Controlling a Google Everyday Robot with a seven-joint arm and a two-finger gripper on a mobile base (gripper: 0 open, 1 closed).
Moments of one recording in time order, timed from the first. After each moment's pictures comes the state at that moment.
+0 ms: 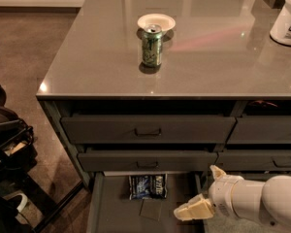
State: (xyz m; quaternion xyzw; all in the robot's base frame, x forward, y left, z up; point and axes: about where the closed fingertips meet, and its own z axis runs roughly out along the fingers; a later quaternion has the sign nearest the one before) arm 0.378 -0.148 0.646 -0.35 0.87 0.15 0.32
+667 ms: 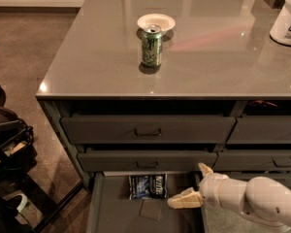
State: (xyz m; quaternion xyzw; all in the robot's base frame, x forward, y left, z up) arm 0.435 -0.145 0.567 -0.33 0.83 0.21 0.39
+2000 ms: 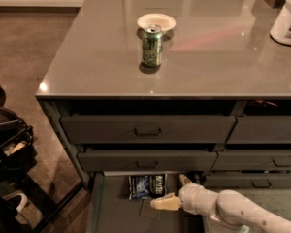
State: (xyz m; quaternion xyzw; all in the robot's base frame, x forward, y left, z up) arm 0.468 -0.103 0.440 -0.26 0.83 0.28 0.41
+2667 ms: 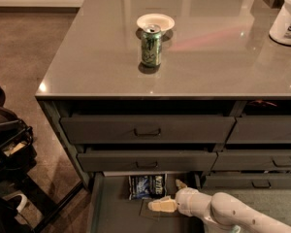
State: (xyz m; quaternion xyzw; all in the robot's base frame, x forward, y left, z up) arm 0.476 -0.089 0.386 -0.23 0.83 0.32 0.39
